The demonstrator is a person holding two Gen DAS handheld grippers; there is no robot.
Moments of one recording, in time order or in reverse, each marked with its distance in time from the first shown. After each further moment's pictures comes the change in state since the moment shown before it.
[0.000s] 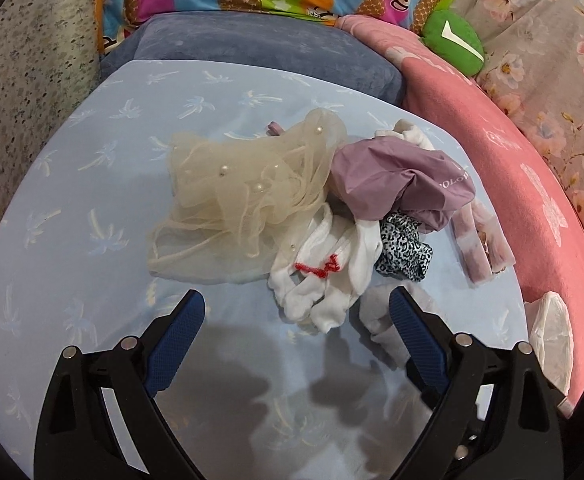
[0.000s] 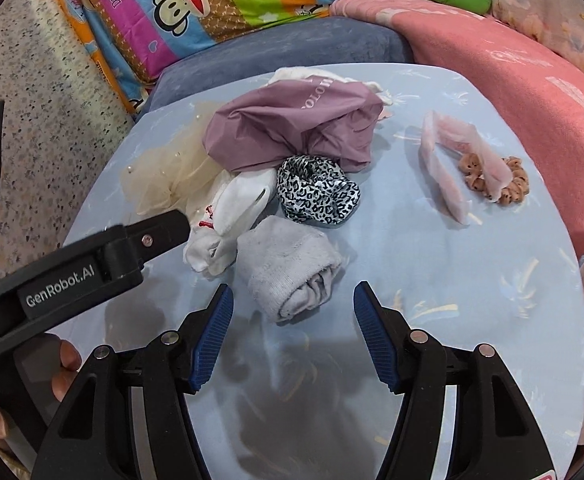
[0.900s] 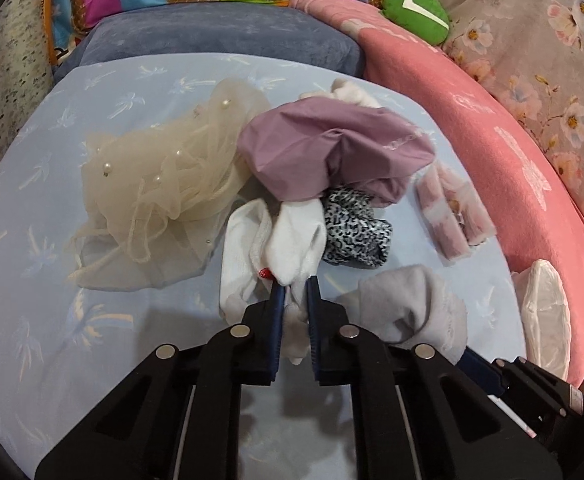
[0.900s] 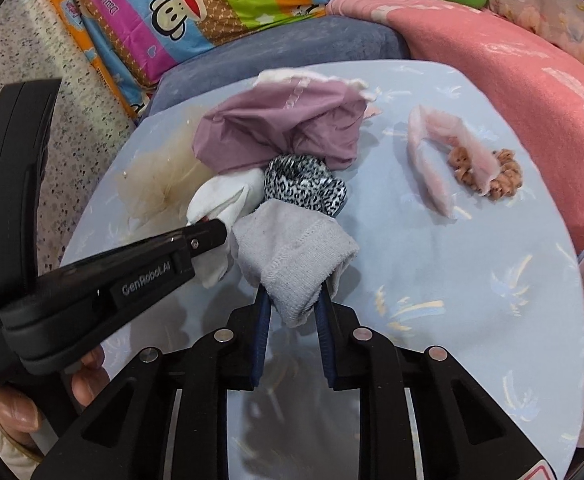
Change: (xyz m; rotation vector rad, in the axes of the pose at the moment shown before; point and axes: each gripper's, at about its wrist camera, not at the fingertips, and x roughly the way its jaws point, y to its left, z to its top) left arm 0.011 -0.038 -0.008 0.104 0.051 -0.076; right arm -0.023 -0.023 -0.003 0.031 -0.030 0.028
